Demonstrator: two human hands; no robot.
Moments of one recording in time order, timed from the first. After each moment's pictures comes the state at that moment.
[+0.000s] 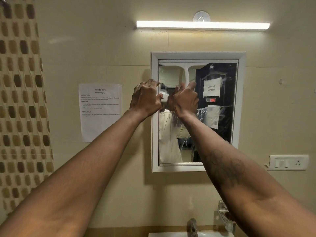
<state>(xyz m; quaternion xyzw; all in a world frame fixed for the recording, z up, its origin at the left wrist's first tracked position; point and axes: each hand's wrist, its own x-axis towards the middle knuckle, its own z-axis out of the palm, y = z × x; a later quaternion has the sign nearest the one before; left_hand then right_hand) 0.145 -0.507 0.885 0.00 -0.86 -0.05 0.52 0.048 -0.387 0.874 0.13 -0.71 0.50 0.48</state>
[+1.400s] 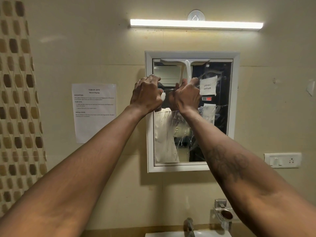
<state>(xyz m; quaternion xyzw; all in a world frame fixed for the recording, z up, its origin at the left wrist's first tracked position) 0.136 -0.490 0.897 -0.02 -0.85 -0.05 0.52 0.042 -0.363 0.884 0.14 -0.69 0.51 0.50</state>
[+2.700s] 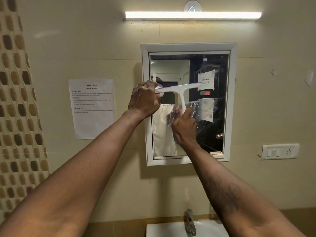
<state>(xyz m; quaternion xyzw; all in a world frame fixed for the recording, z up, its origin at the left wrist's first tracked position) 0.135 -0.489 0.863 -0.02 -0.86 -0.06 0.50 0.045 -0.359 0.756 0.16 -0.75 0.49 0.42</state>
